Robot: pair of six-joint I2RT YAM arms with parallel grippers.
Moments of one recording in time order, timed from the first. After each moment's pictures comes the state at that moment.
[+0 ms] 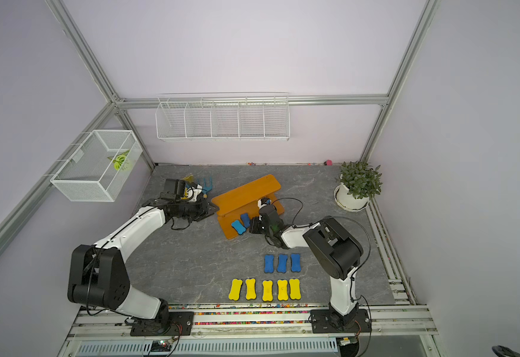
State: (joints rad) left arm -0.22 1.53 1.09 -0.49 0.59 -0.57; right arm 0.68 1.89 0.91 0.36 -0.10 0.68
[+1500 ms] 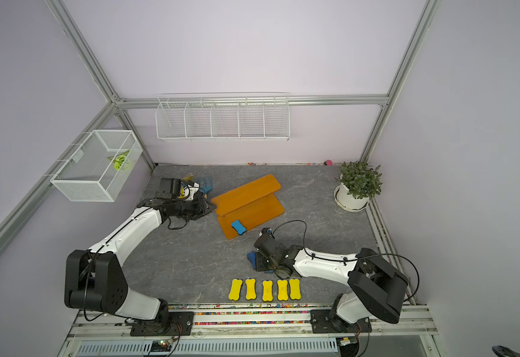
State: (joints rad) left arm -0.19 1.50 1.10 -0.50 0.61 -0.54; right arm 0.97 1.46 0.70 -0.24 0.00 0.79
